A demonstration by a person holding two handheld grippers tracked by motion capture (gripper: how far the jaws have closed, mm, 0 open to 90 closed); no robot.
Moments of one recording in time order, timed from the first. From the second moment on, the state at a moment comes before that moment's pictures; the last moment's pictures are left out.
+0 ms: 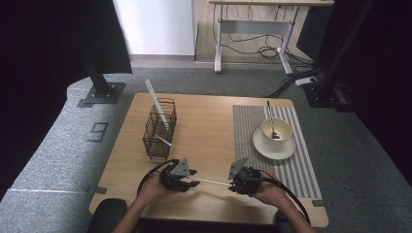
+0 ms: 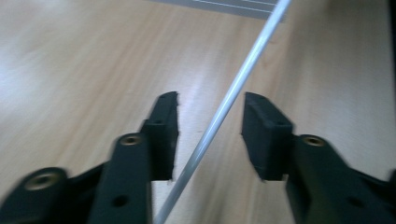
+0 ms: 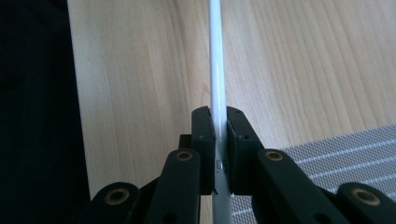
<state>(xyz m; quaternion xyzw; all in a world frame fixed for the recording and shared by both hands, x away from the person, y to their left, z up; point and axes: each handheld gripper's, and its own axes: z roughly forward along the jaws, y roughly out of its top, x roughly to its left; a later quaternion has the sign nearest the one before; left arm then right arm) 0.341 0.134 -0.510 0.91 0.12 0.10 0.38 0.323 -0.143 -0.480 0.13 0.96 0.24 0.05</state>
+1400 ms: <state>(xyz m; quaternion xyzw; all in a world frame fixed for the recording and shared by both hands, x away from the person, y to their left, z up) 0.352 0.130 -0.555 0.91 0.24 0.10 0.34 0.337 -0.254 -0.447 0.33 0.89 0.28 0.16</state>
